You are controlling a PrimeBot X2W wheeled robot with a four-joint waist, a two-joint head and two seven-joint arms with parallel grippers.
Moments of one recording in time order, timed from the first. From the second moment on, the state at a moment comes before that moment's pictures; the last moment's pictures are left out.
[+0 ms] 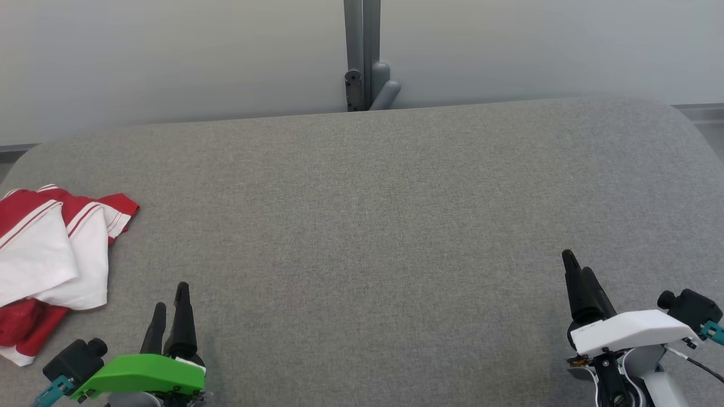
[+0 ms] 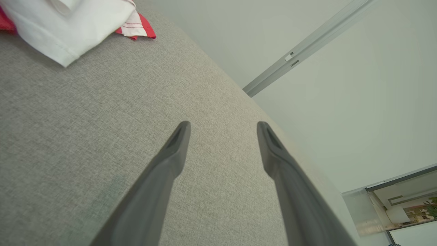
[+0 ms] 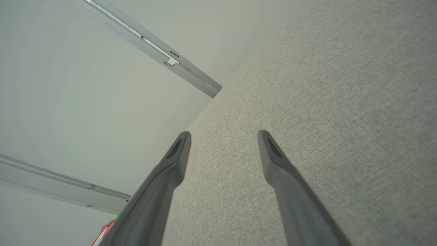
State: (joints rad) left arm -0.06 0.04 0.04 0.32 -0.89 -0.12 -0.06; right arm -0.08 -0.06 -0.02 0.27 0.95 0.13 -0.06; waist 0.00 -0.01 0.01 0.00
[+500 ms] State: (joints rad) left arm -0.06 0.04 0.02 0.34 -0.71 -0.12 -0.11; right arm -0.08 -0.07 0.00 0.27 0.75 0.13 -0.11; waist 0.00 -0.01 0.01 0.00
